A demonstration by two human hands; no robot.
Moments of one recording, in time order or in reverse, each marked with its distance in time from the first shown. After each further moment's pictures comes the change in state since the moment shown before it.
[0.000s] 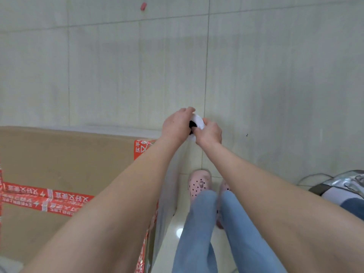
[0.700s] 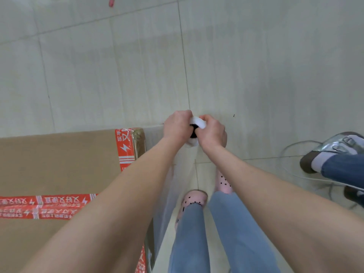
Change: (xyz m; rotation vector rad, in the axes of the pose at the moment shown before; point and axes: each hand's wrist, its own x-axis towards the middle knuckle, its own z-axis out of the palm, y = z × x) left_hand -0.032 0.043 0.047 0.011 -0.001 -0.006; right_hand -0.029 0.067 -0.023 -0.086 0.220 0.005
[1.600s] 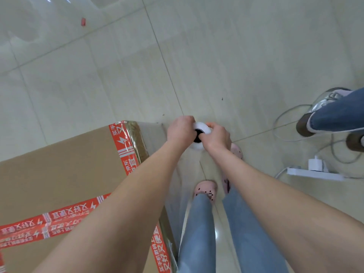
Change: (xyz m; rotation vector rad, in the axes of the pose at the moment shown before) left_hand -0.051 0.001 0.036 0.105 -0.132 0.146; right_hand -0.057 0.063 0.015 0.161 0.095 0.184
